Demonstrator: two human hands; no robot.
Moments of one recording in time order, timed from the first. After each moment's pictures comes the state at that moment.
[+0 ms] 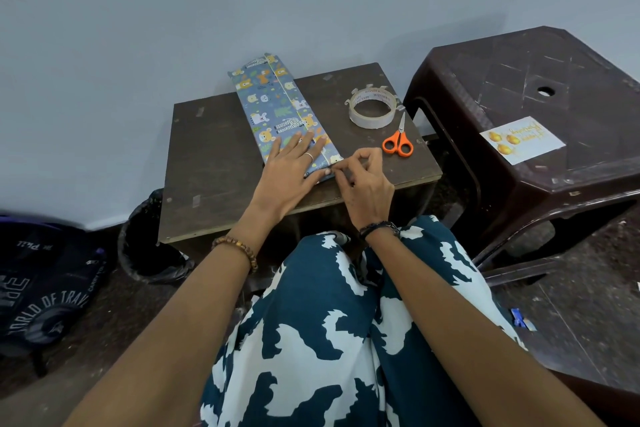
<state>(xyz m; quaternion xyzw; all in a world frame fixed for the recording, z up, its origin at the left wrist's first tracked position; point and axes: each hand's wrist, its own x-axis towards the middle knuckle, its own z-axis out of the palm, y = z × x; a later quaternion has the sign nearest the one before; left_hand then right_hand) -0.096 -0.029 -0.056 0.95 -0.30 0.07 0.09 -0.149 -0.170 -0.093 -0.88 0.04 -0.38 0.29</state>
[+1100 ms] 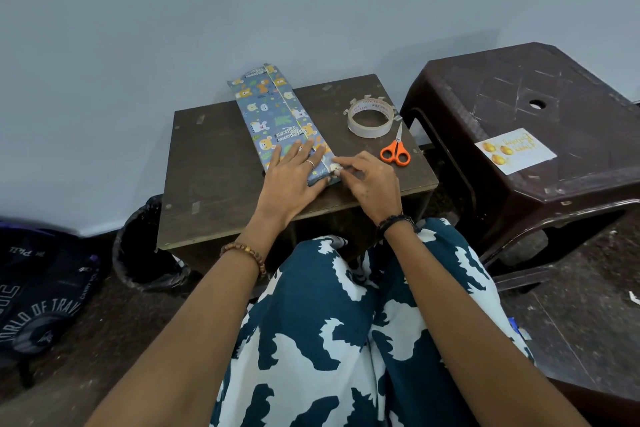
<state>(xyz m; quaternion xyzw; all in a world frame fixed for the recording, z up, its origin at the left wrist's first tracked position) -0.097 -0.036 -0.060 0.95 -0.28 0.09 0.09 -0.145 -0.195 -0.072 -0.87 -0.01 -0.23 0.43</state>
